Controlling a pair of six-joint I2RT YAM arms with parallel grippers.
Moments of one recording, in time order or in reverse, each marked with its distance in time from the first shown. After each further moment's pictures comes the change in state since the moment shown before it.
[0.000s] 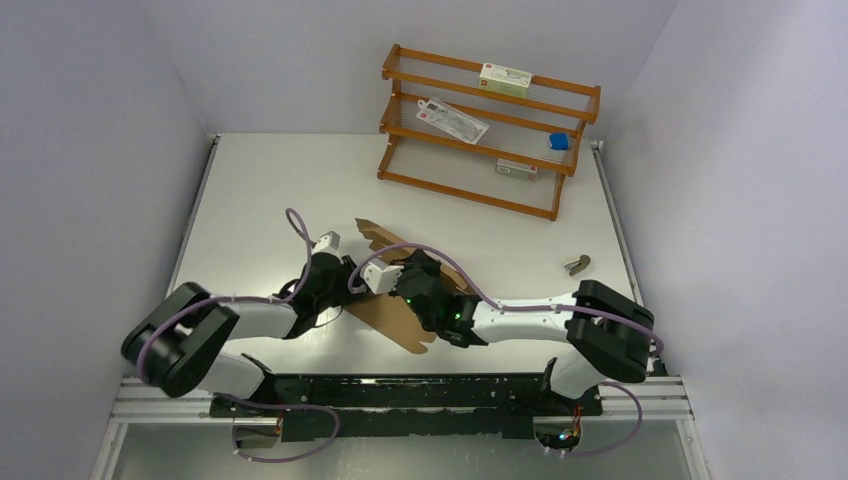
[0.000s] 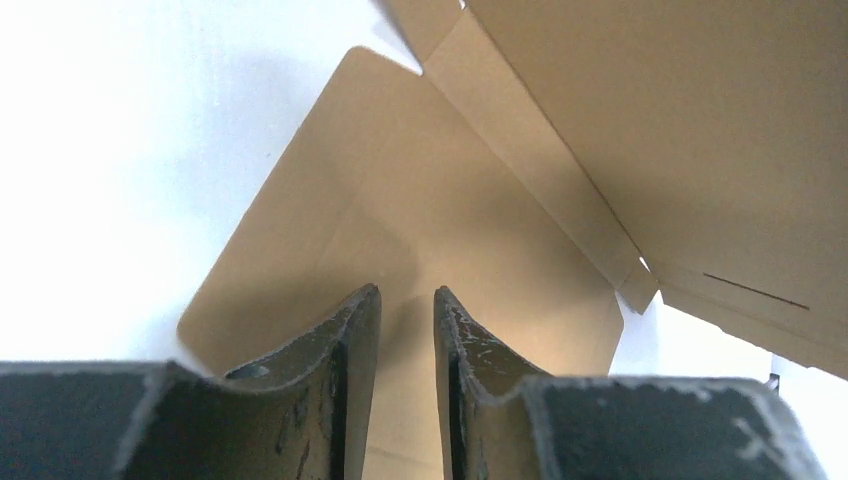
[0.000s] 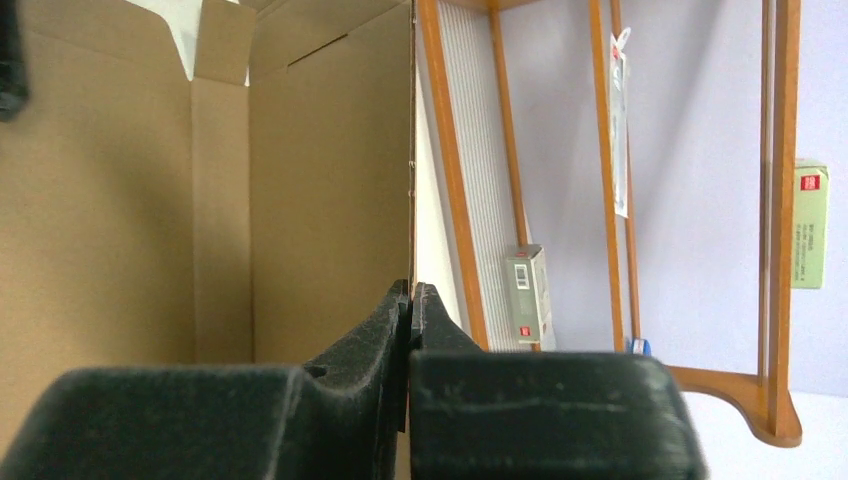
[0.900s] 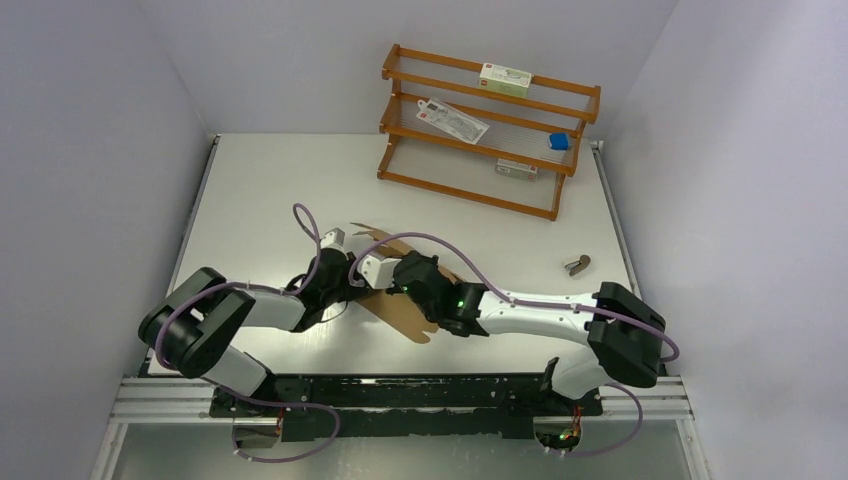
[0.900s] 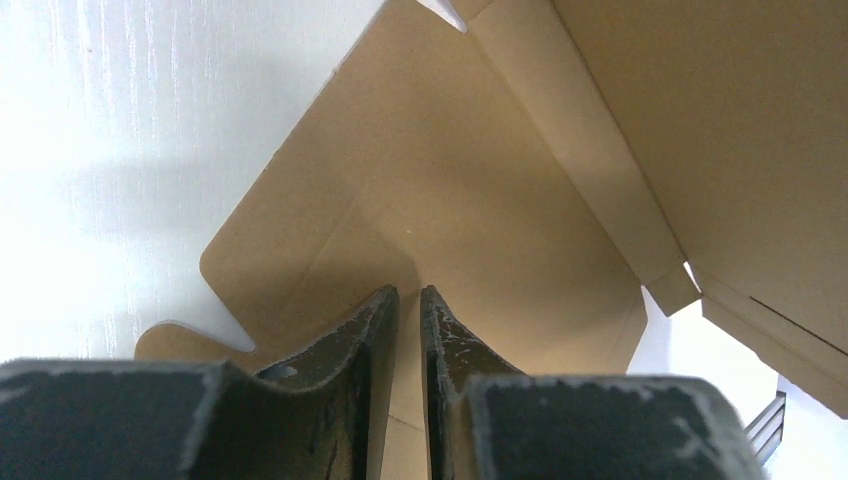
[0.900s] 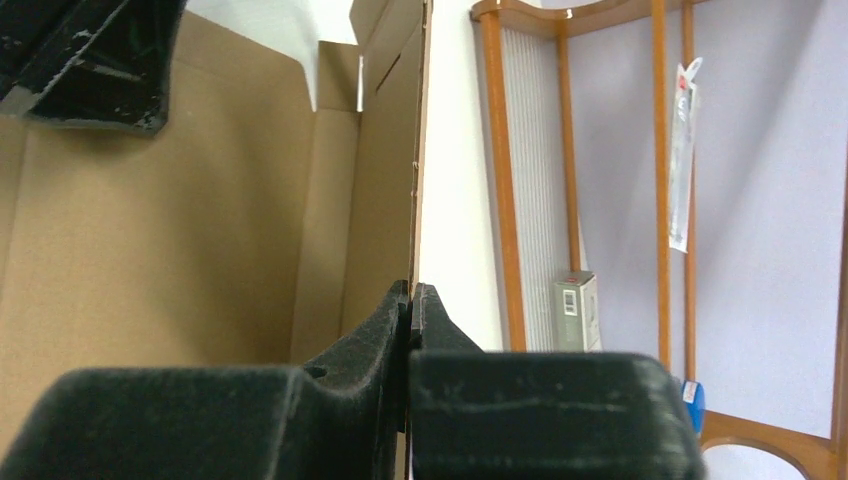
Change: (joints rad) left arm 0.001 0.063 0.040 -0.001 -0.018 0.006; right arm -0.027 -0.051 0.124 -0.269 -0.140 0.103
